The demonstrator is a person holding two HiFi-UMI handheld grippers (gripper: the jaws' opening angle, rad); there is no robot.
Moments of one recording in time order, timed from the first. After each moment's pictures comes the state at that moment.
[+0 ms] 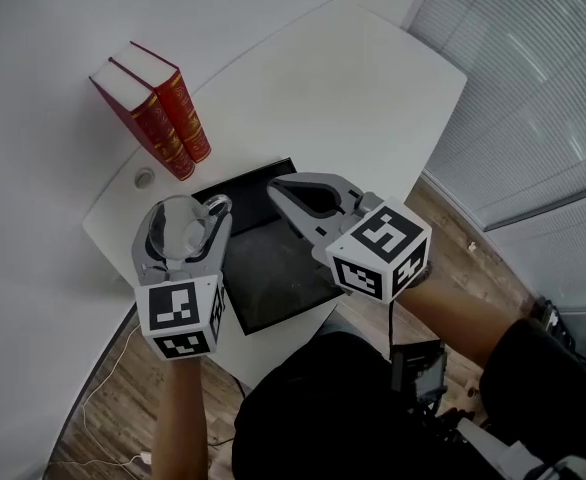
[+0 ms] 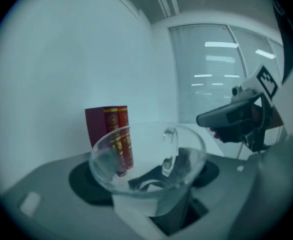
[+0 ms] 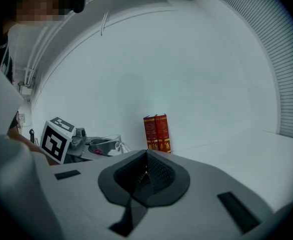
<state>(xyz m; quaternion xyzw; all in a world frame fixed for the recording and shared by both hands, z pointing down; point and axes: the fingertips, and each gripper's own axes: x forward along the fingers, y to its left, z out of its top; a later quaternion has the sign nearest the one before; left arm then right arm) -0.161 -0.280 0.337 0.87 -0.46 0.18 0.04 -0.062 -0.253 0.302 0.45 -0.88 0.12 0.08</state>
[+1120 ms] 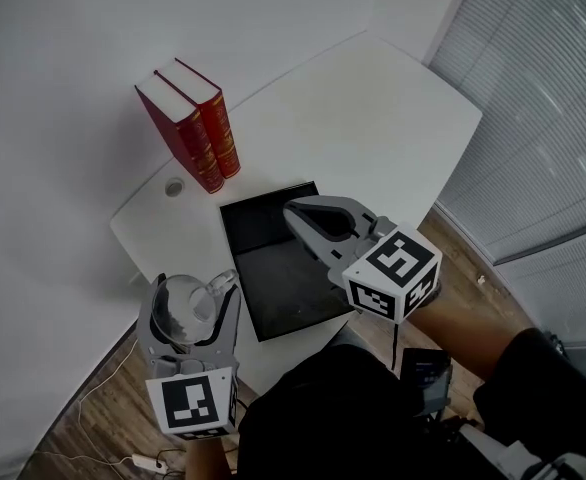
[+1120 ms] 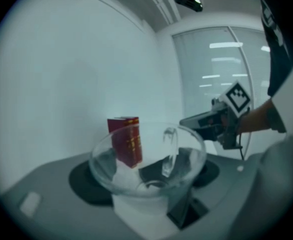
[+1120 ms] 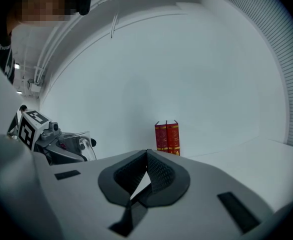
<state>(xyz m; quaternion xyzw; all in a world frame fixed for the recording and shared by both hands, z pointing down) -0.217 -0.188 0.287 0.84 -0.51 0.16 0.03 -0.084 -0.238 0.274 0.41 -0.90 0.09 0.08</state>
